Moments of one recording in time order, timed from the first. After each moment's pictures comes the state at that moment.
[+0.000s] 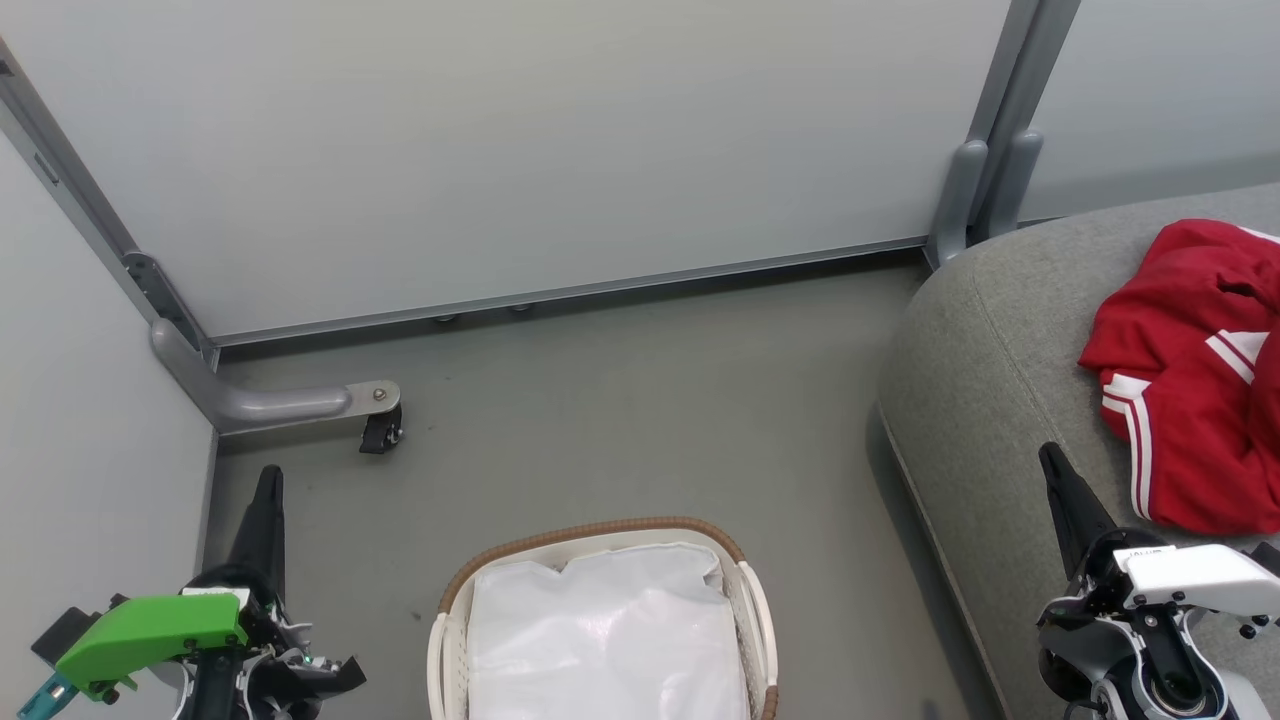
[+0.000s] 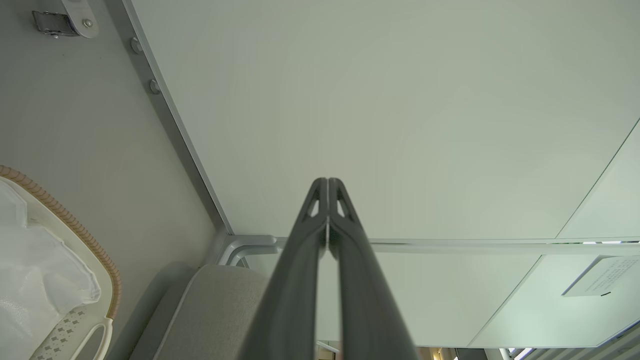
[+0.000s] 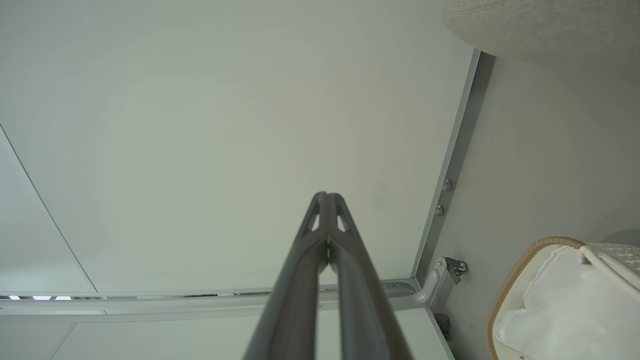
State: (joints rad) left arm -0.10 0.05 0.11 0.25 -1.61 -0.13 0.11; right arm -0.11 -0.05 -0.11 0.25 1.61 0.13 0.12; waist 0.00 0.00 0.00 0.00
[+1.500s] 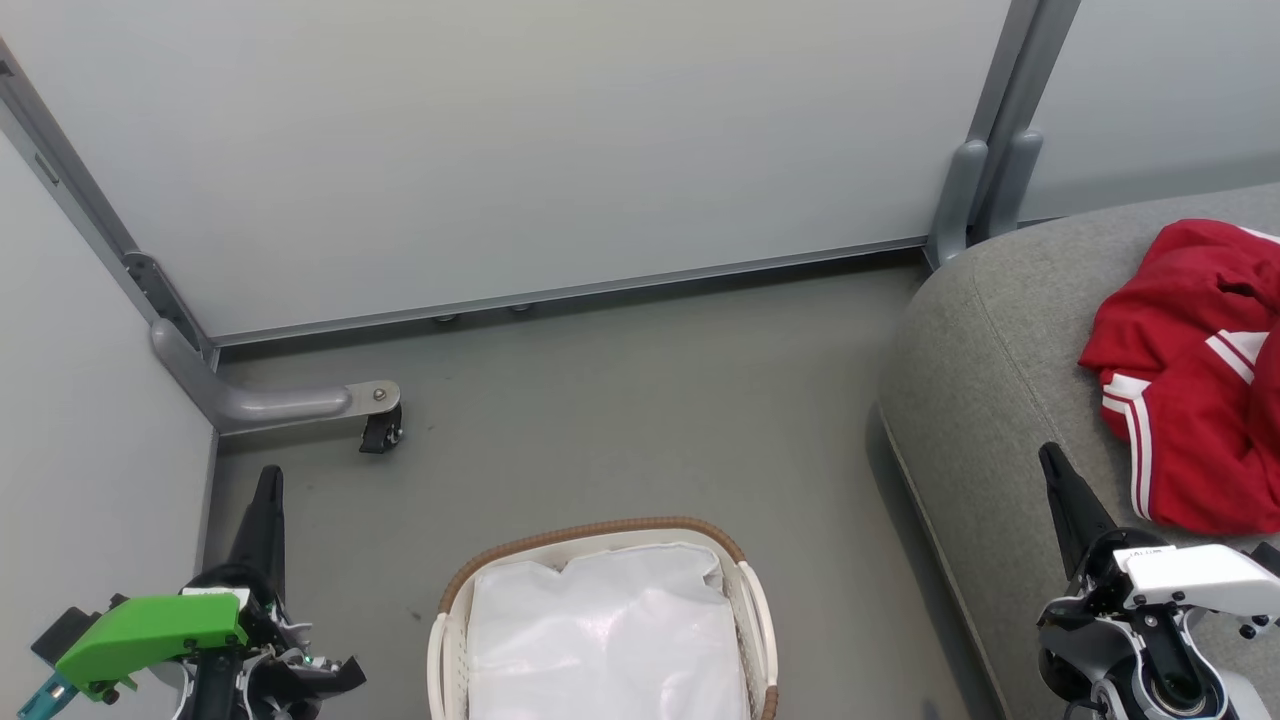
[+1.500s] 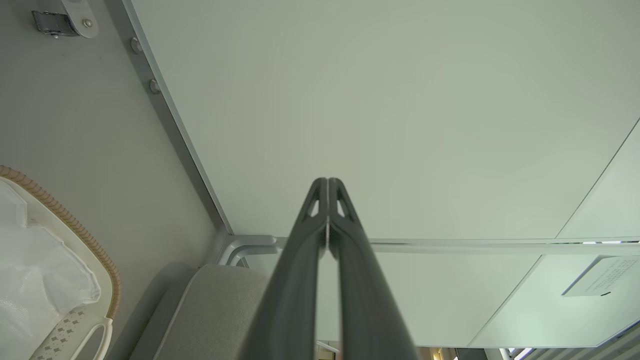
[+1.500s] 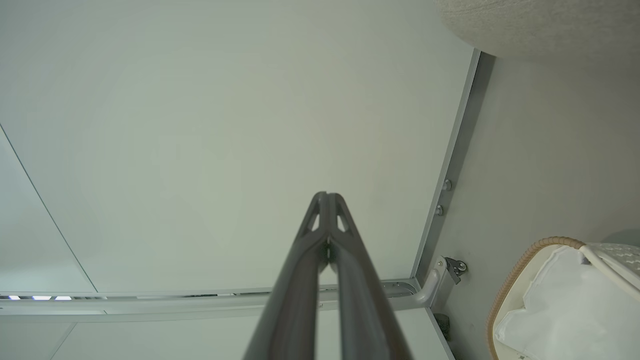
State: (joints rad) left arm -0.10 0.05 0.11 0.25 -1.61 -0.13 0.11; right arm -0.11 -0.05 -0.11 0.25 1.61 0.13 0.12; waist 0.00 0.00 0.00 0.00
